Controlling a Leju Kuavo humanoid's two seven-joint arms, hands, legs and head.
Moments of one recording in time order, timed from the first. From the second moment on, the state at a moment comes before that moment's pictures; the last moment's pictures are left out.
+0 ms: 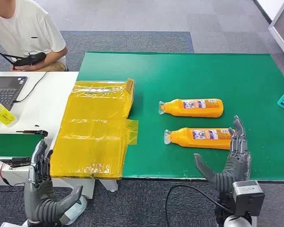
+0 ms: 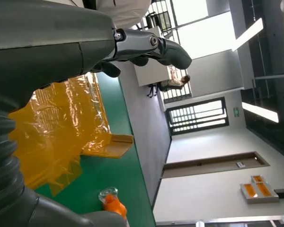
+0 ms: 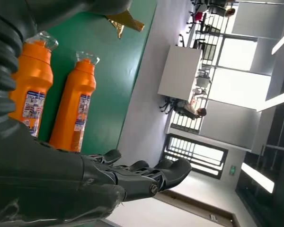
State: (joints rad) left arm 0.46 -0.35 -0.05 -2.00 -0.32 -0.09 -0.68; right arm 0.23 0.27 -0.08 -1.98 0.33 -0.04 -0.55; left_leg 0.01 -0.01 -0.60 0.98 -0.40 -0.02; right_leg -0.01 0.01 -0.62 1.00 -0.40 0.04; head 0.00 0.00
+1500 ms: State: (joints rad) left arm 0.50 -0.36 0.02 -2.00 -0.31 -0.10 -0.70; right arm 0.19 -0.35 -0.23 -1.83 0.94 0.24 -0.10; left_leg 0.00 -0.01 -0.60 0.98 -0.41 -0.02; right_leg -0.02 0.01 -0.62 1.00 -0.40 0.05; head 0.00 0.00
